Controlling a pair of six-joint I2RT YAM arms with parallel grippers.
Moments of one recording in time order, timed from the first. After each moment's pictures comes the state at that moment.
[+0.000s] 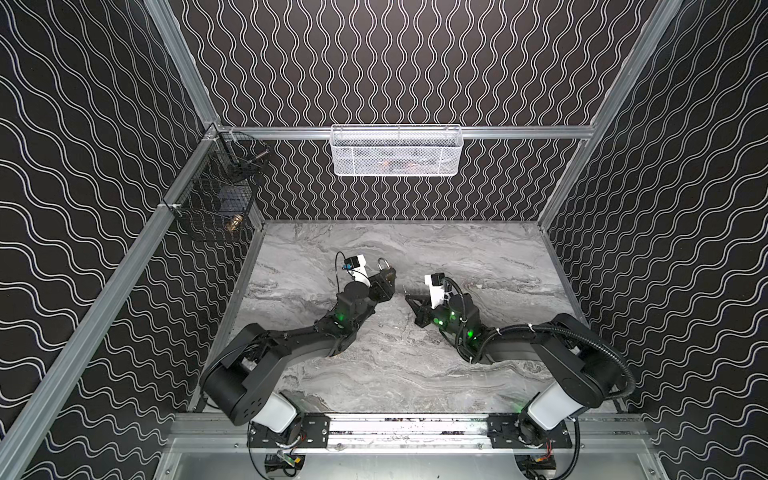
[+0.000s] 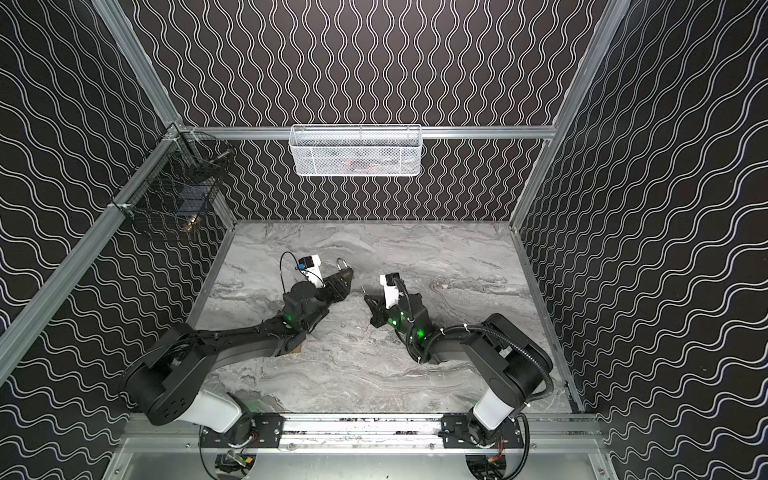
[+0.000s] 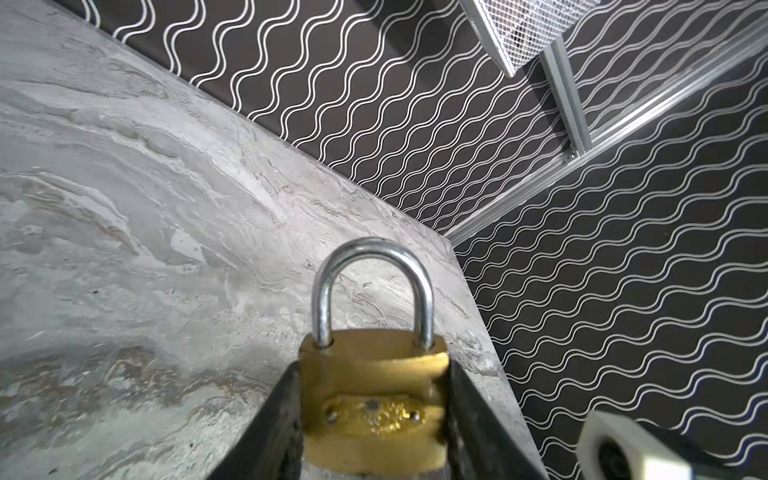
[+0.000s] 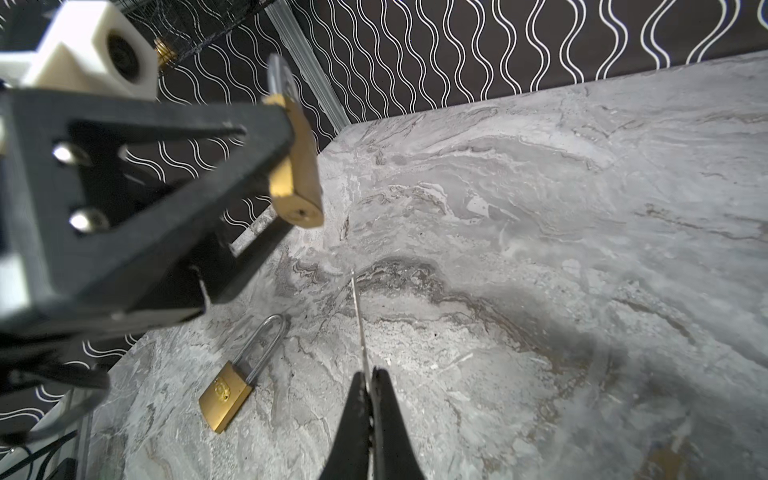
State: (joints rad) left arm -0.67 1.54 0.62 0.79 -0.17 -0.82; right arm 0.71 1.64 0.54 0.89 -0.16 0.45
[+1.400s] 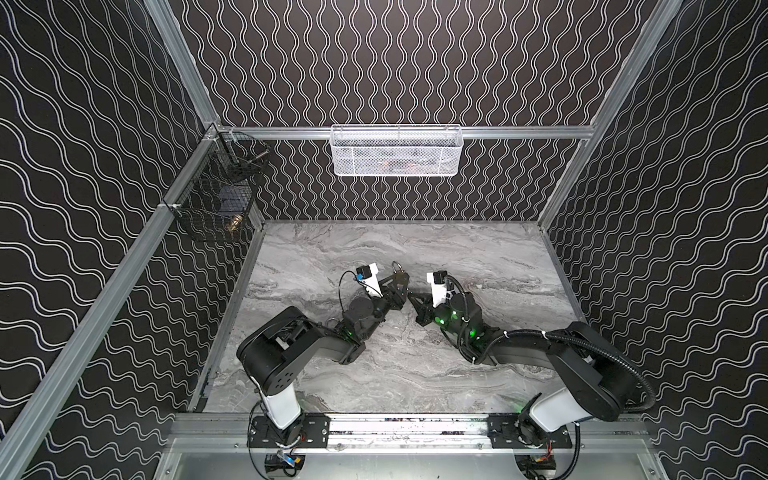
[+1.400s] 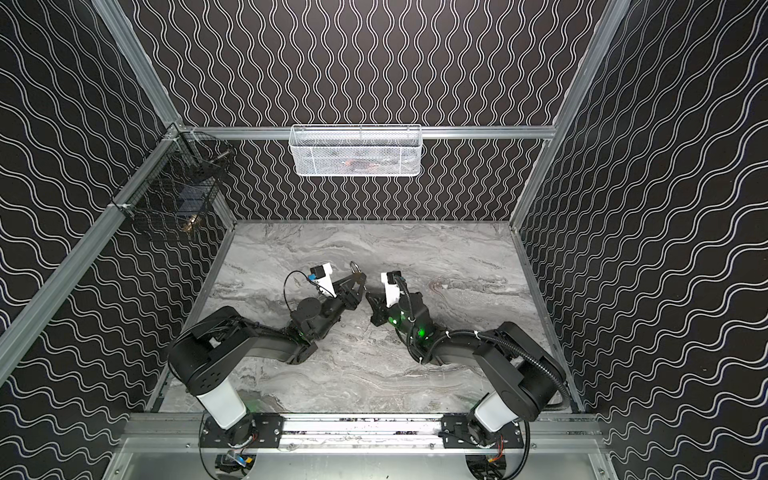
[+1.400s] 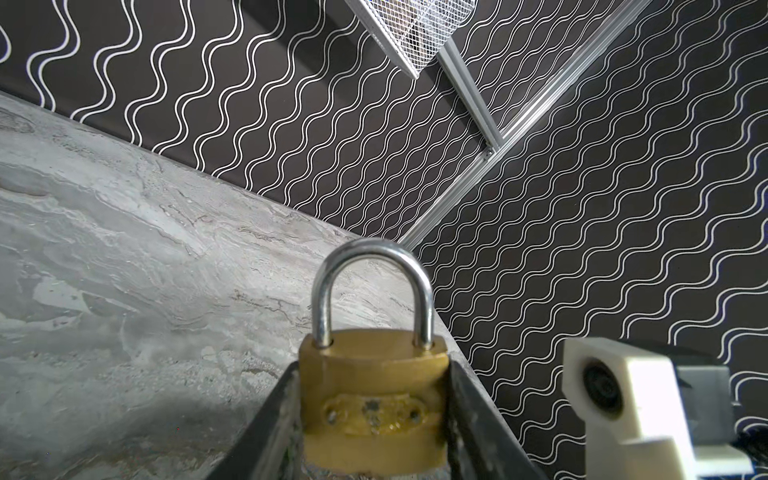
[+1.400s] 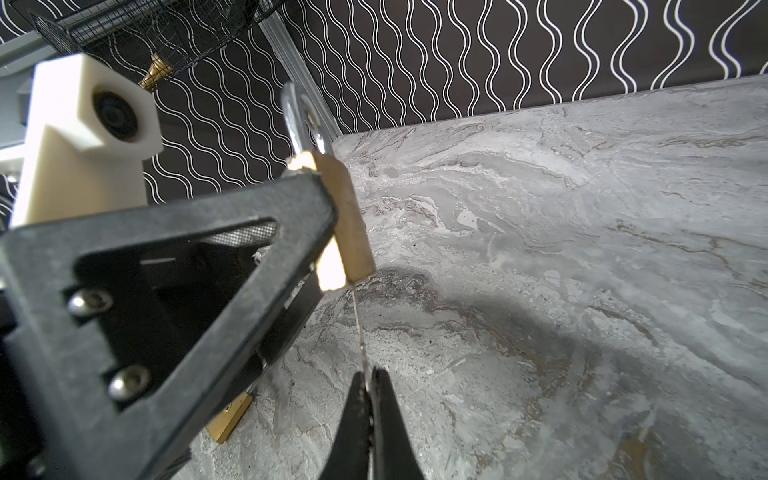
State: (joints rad) left arm -0.75 1.74 0.56 1.27 -0.17 -0.72; right arm 0.72 1.55 0.54 0.79 -0.09 0.44
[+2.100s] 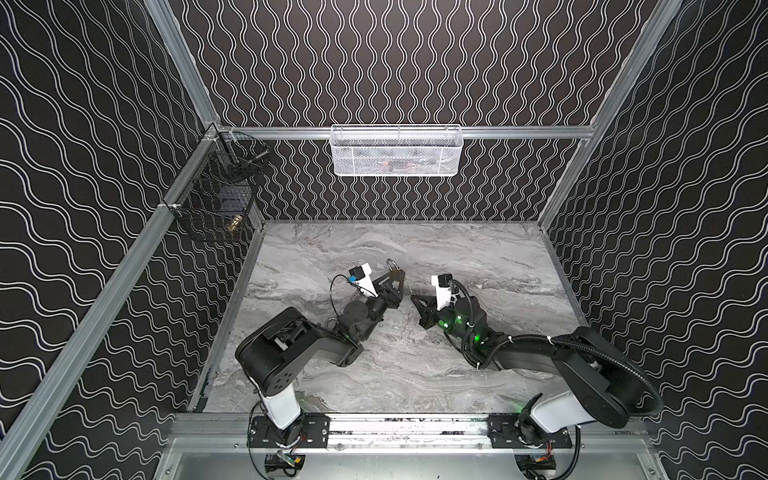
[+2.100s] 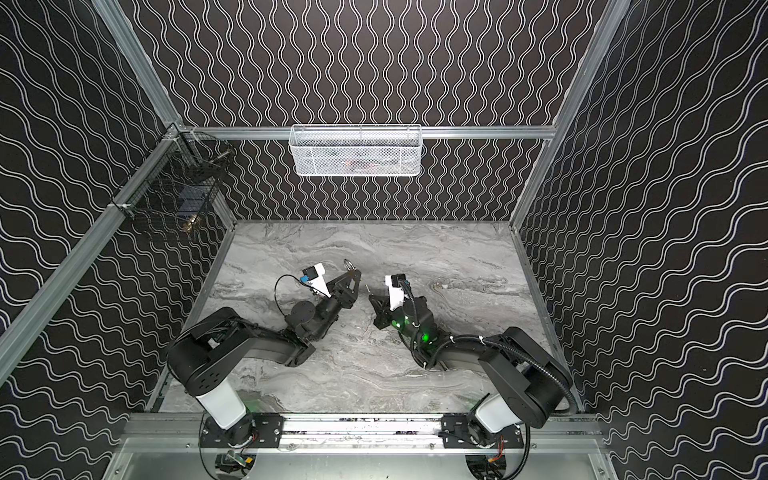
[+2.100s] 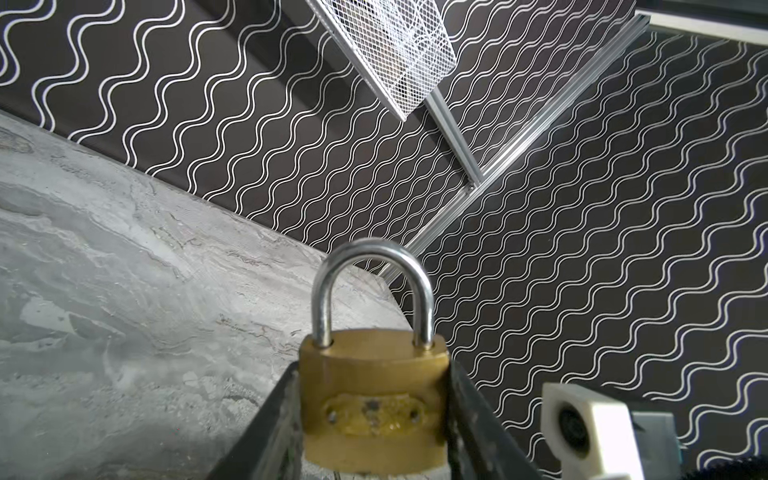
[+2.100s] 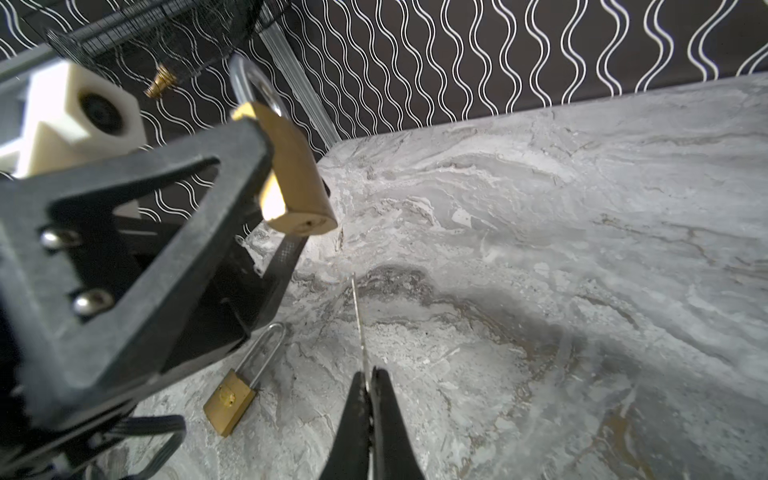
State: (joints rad) left arm -0.73 1.73 0.52 1.38 -0.20 -0.78; right arm 0.73 1.49 0.49 0.81 -0.07 0.45
